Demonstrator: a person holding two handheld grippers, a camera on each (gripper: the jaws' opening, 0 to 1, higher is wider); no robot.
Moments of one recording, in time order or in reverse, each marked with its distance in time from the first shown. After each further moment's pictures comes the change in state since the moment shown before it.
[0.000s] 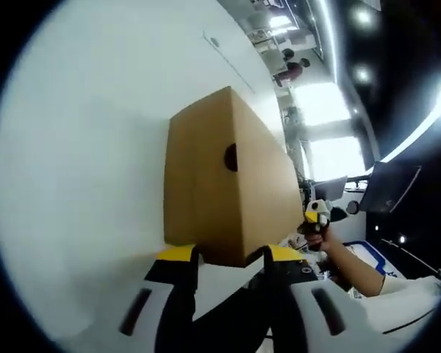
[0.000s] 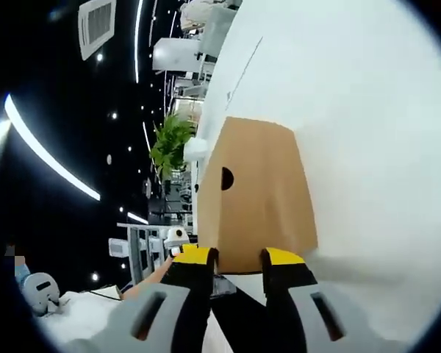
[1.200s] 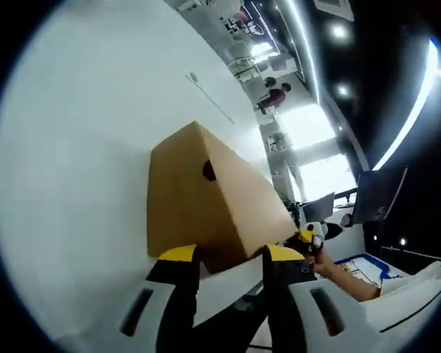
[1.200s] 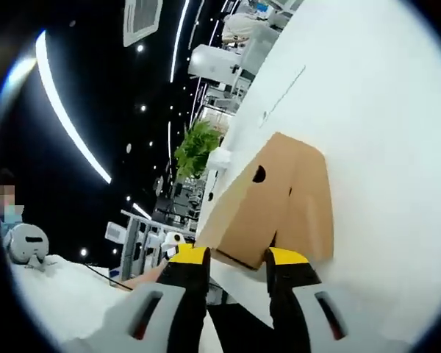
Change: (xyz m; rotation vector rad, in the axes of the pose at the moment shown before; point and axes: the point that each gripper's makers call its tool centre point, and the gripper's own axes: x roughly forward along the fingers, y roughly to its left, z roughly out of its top) left arm -0.017 -0.037 0.003 0.088 -0.212 -0.041; right arm 0.001 0.039 -0.019 -0.321 -0.087 0.038
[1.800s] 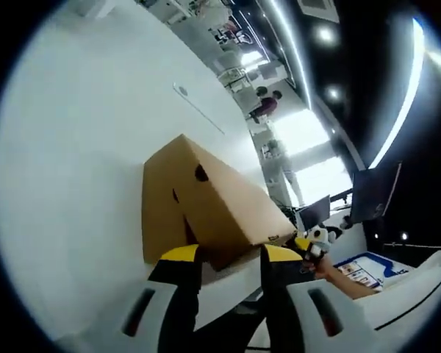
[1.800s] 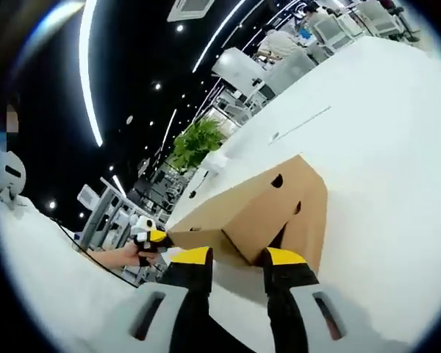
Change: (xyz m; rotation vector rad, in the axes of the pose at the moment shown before) left arm -0.005 -0.011 0.005 0.066 -0.044 -0.025; right arm 0.000 0.003 0.000 -0.322 -0.054 -0.157
